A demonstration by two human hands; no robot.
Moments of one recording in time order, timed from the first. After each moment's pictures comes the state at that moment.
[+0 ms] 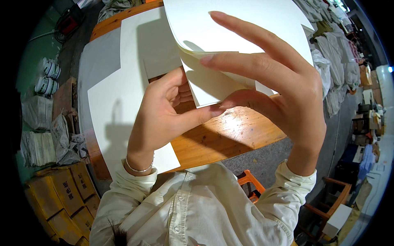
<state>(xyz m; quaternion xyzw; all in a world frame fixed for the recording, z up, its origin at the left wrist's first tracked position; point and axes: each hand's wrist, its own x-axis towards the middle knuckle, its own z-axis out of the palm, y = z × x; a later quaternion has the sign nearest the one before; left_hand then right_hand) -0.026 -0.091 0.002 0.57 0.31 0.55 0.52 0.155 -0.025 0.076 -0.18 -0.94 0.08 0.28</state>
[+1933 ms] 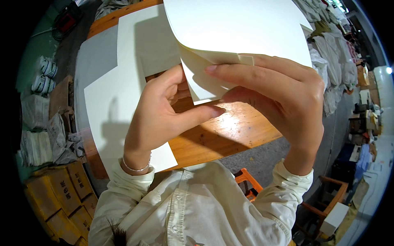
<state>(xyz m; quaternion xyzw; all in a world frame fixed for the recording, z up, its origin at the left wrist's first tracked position) -0.025 -0.092 0.003 0.58 0.32 0.54 0.52 0.156 -0.039 0.079 -0.19 -0.94 0.07 0.26</state>
